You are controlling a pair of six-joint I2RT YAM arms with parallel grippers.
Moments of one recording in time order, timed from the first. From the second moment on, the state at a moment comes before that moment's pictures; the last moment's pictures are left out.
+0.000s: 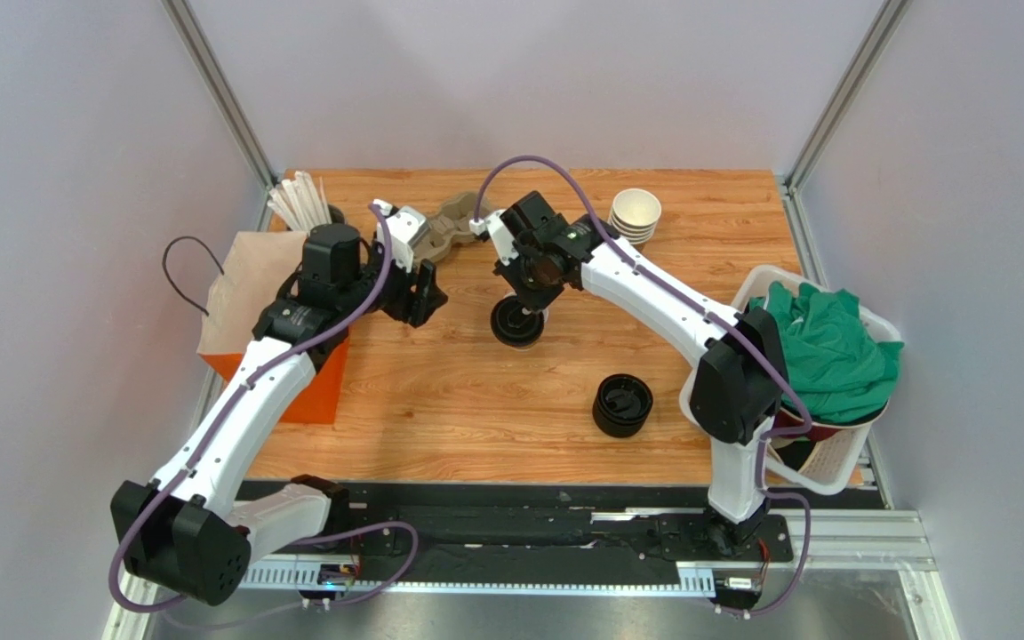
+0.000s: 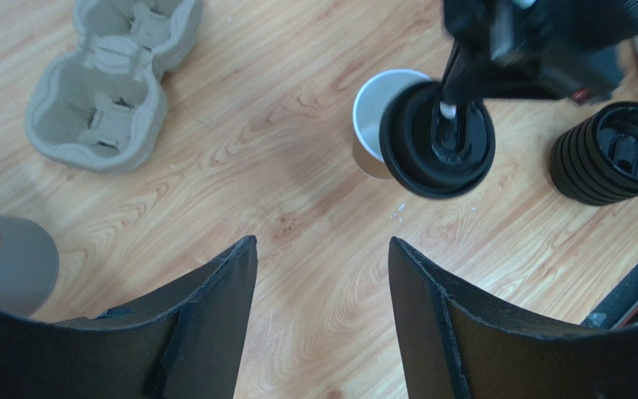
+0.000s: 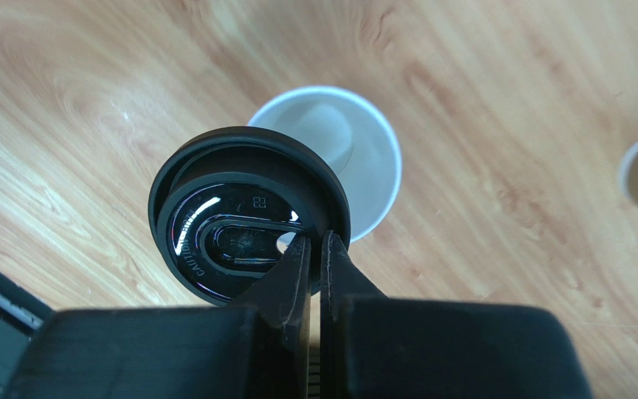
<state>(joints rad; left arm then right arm) -0.31 1.12 1.03 -0.42 0.38 0.13 0.73 1.90 1.79 -0.87 0.00 -0.11</state>
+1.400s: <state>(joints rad) -0.31 1.05 0.93 -0.30 0.39 0.13 0.69 2.05 1.94 -0.98 0.05 -0.12</state>
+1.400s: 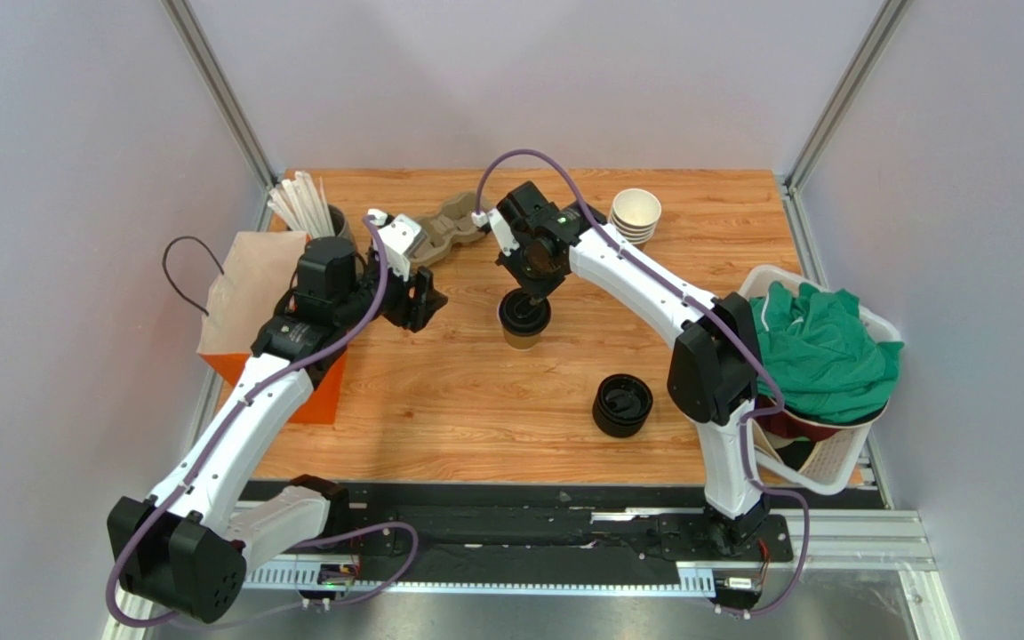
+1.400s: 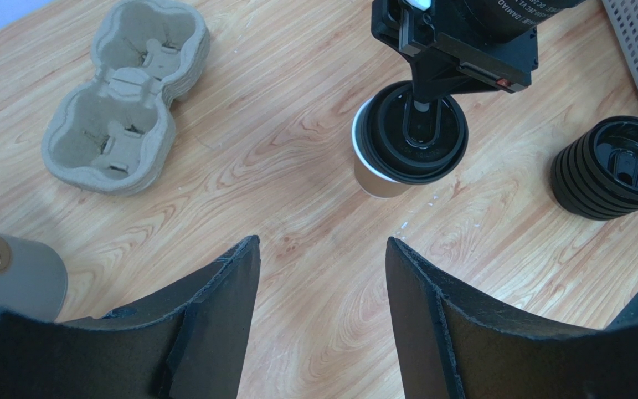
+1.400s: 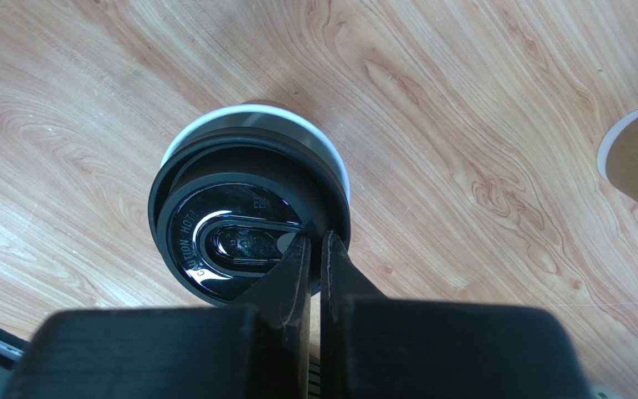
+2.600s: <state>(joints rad) -0.31 1.05 0.92 -0.29 0.41 0.13 0.69 2.08 1.94 -0.94 0.06 -0.12</state>
